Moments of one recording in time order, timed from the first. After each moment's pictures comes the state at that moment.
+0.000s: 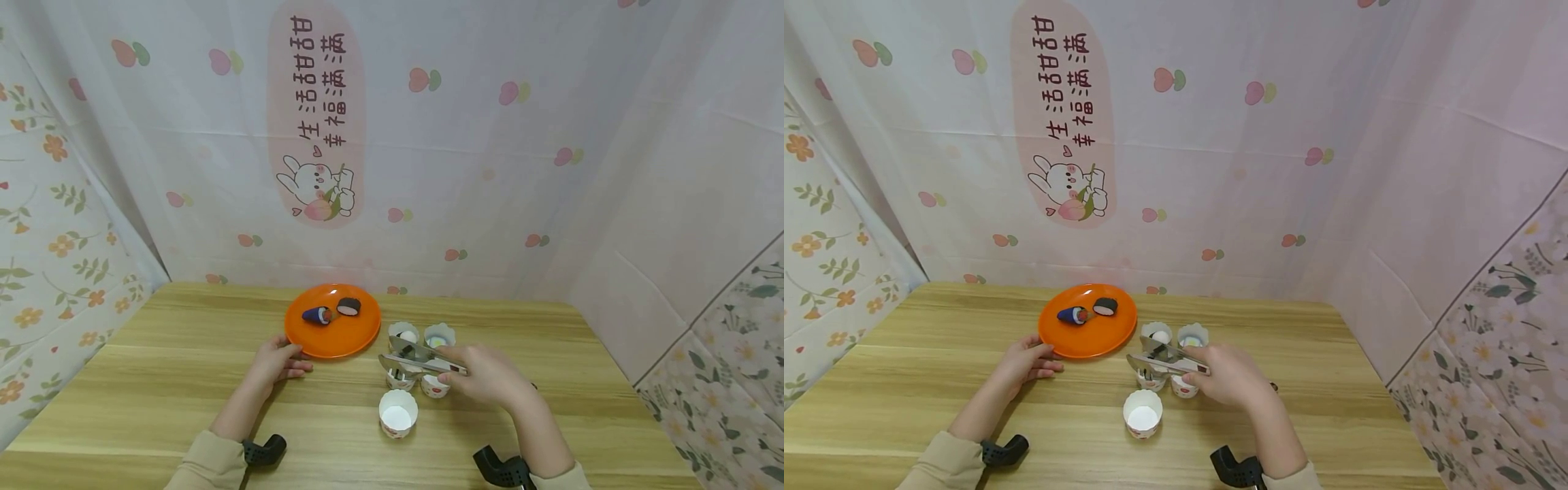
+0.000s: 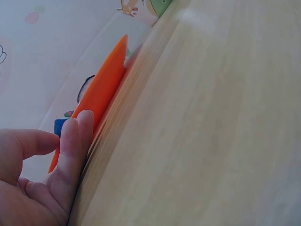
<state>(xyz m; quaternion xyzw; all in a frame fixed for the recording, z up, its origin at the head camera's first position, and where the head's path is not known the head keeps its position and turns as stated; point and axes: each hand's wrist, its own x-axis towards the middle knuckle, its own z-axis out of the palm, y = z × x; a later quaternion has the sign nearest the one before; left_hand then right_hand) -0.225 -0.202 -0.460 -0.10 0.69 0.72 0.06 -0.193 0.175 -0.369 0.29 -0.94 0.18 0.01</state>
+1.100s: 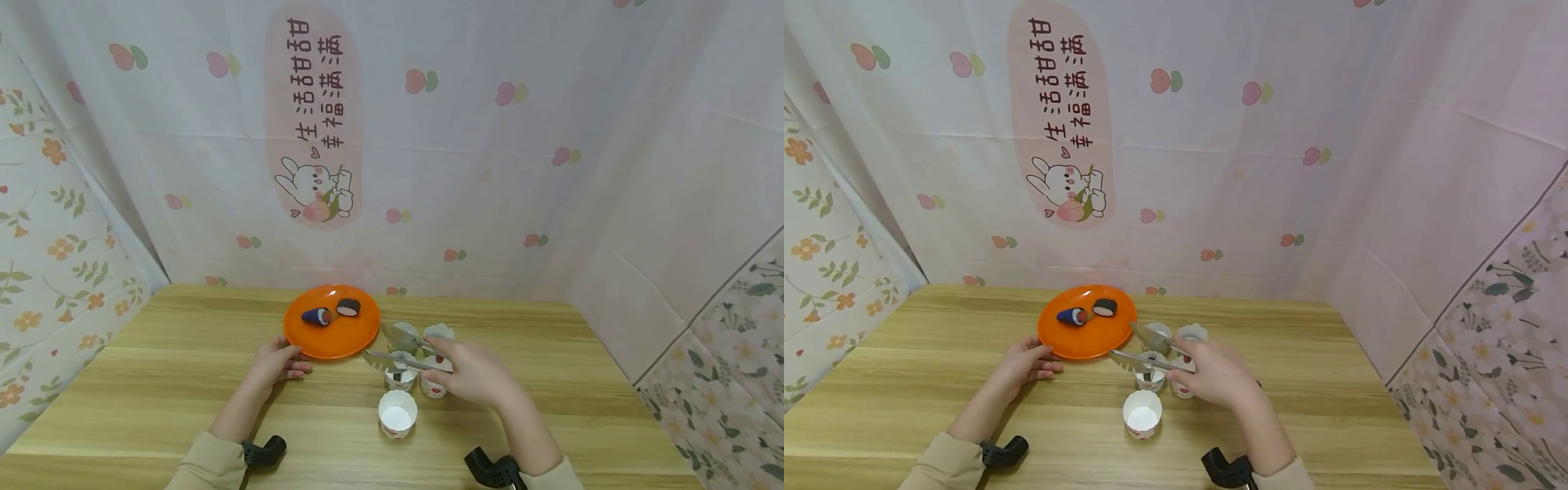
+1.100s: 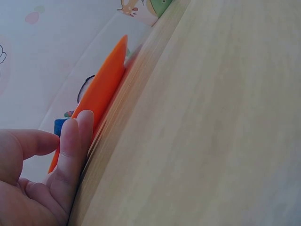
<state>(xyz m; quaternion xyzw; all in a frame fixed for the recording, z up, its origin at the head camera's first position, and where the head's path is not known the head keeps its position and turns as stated) -0.225 -0.203 -0.461 -0.09 0.68 0.72 0.06 -0.192 0.156 -0.365 0.27 -0.94 0.19 0.00</state>
